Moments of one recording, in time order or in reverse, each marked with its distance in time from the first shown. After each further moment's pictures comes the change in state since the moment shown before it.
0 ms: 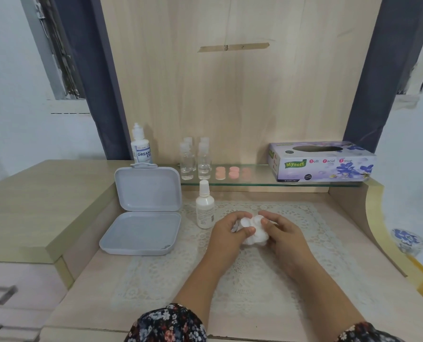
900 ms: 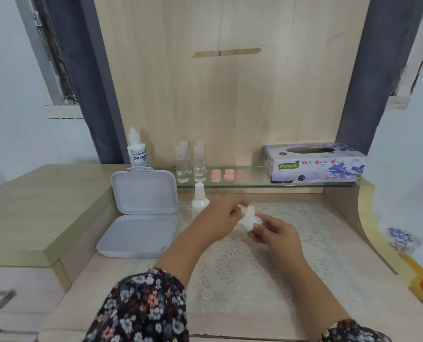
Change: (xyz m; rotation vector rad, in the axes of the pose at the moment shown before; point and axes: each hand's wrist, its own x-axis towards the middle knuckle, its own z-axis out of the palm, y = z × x) left_hand 0.024 0.056 -0.016 0.883 -0.223 0.207; right_hand -0.013 -0.006 0.005 -0.202 0.033 -0.160
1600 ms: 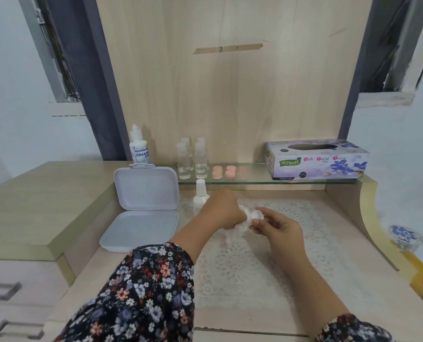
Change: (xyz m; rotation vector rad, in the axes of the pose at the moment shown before) left_hand 0.019 0.019 -0.001 0.067 -0.109 -0.370; right_hand 0.000 -0.001 0.001 0.062 0.080 -0.023
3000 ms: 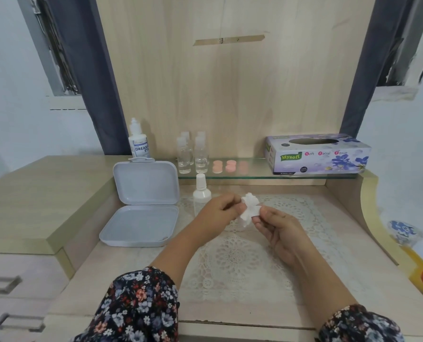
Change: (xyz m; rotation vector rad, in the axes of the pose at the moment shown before) left_hand -0.019 -0.042 0.016 -0.520 0.021 0.362; right_hand 0.002 -0.018 -0.003 0.496 -0.141 0.358
